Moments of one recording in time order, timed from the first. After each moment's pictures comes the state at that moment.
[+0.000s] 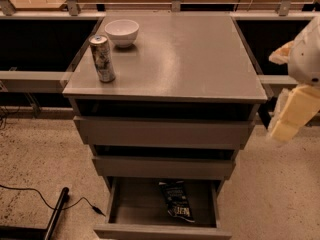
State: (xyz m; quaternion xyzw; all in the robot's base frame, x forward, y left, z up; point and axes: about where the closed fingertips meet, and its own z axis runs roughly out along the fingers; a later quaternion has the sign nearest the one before) arm 0.433 -0.211 0.961 -0.59 0.79 -0.02 0.18
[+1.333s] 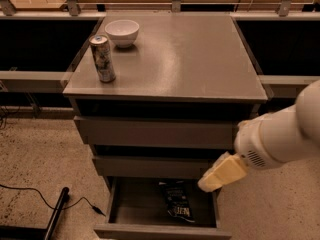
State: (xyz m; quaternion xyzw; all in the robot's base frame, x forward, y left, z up) arm 0.414 -0.149 0.814 -0.42 0.87 0.07 0.25
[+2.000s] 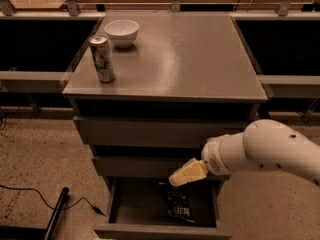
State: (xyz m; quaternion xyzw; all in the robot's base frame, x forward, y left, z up) arm 0.474 -0.093 0.692 -0.36 0.87 0.17 0.29
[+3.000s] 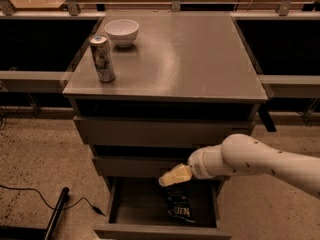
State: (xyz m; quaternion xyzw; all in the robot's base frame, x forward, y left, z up) arm 0.513 -0.070 0.591 -0.31 0.88 0.23 0.27
